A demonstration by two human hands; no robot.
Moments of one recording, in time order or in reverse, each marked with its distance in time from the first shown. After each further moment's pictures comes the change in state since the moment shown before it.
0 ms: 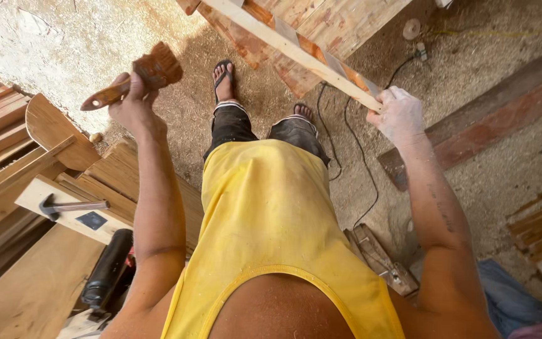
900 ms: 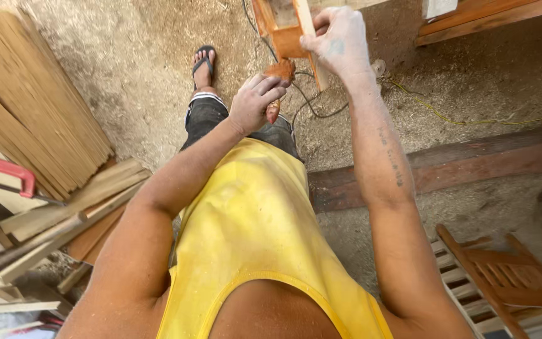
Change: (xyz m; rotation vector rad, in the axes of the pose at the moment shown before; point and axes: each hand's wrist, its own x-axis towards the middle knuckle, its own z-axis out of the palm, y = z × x) left_hand -0.291 -0.178 0.098 0.719 -0.709 1.114; right_hand 0.099 -0.044 -0.021 0.394 -0.231 -0.092
